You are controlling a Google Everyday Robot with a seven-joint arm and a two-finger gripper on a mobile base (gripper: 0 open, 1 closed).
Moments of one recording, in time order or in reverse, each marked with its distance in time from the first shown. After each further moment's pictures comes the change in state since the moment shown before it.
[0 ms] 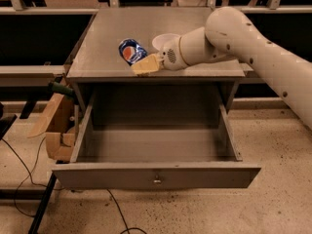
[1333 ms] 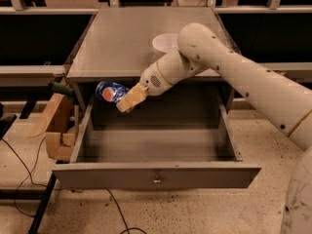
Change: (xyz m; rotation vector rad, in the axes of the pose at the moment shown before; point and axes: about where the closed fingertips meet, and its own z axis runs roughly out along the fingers) arm 0.082 0.057 0.057 -0.299 0.282 -0.125
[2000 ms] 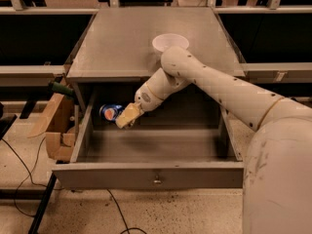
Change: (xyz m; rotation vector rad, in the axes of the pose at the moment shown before) arm 0.050 -0.036 0.071 -0.039 0.146 0.166
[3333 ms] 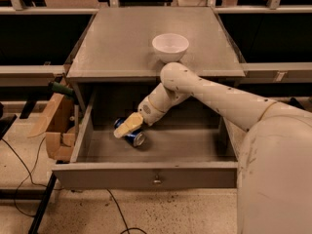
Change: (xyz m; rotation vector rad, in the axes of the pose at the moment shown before) arm 0.039 -0.032 0.037 0.040 0.047 0.184
